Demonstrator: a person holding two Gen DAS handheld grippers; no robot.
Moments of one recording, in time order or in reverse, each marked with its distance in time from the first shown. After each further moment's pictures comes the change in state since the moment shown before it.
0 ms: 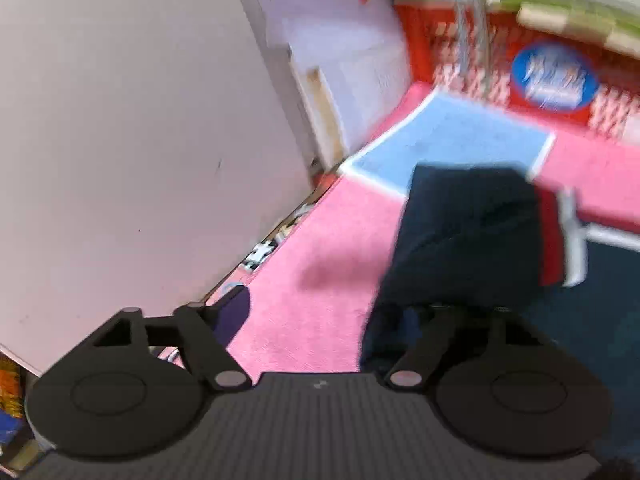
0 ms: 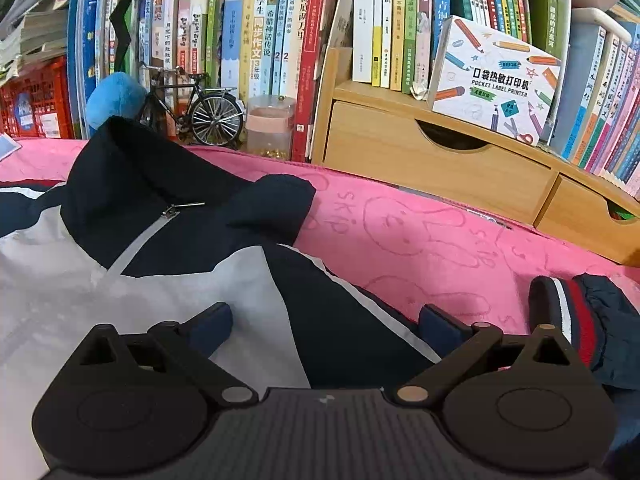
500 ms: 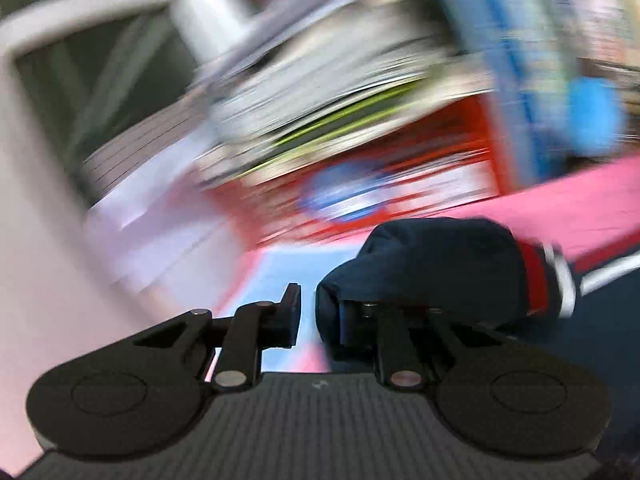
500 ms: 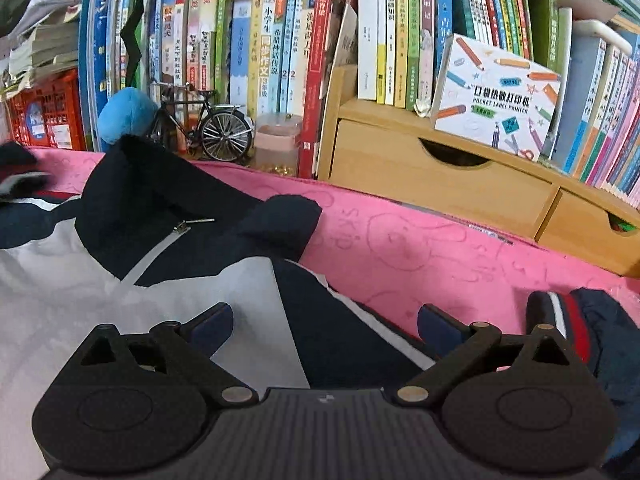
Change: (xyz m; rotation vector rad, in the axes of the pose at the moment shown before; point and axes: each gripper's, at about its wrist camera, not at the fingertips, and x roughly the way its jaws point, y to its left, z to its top) left arm -0.031 -0.125 0.024 0.290 -0.270 0.004; right arm -0.007 -0.003 0.004 0.008 -0.030 0.035
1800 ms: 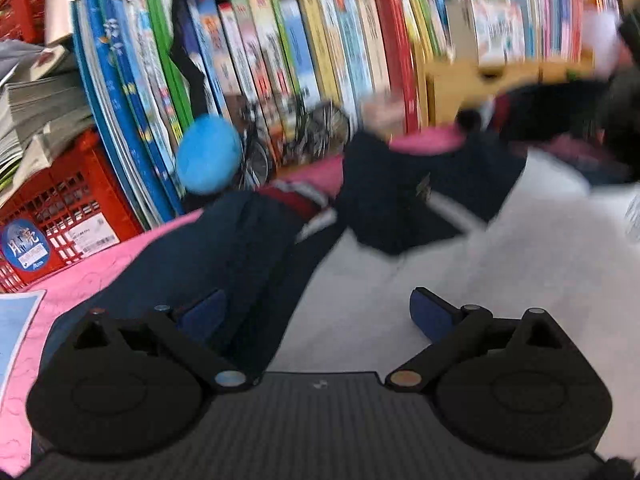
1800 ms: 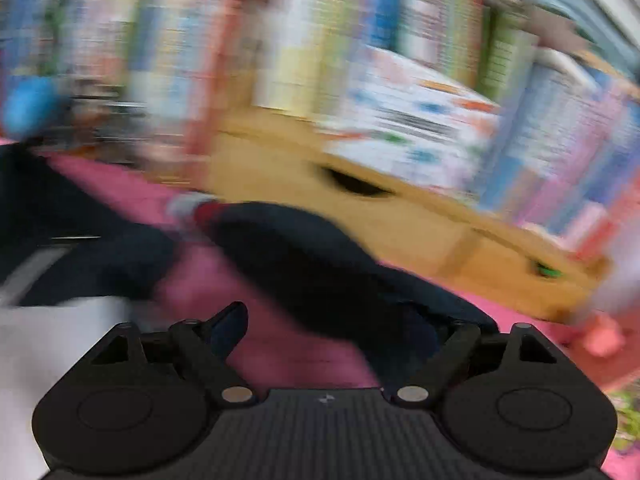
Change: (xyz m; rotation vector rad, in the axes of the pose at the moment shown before) left arm -0.102 -0.177 0.011 0.234 -0.139 -0.781; right arm 0.018 -0.069 0.032 -0.043 0.012 -0.362
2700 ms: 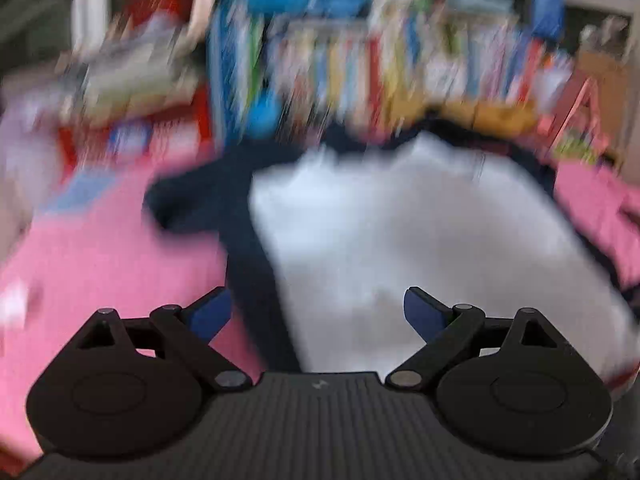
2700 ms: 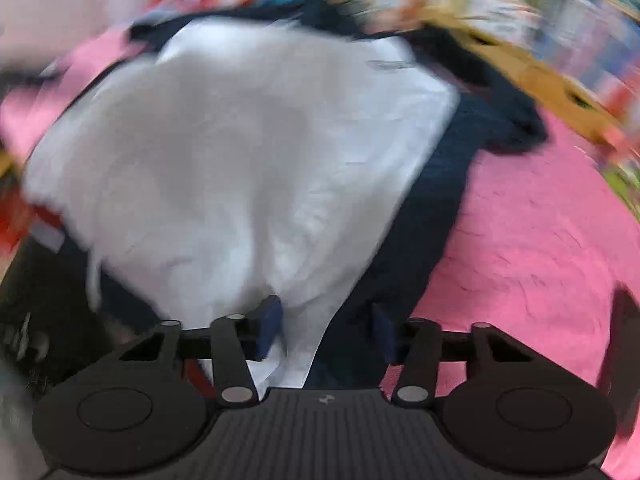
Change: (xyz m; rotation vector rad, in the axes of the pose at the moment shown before) left arm -0.262 -0.034 -0.113 -0.234 -0.127 -0.014; right arm -0.353 0.035 -0.210 -0.277 0.262 0.500
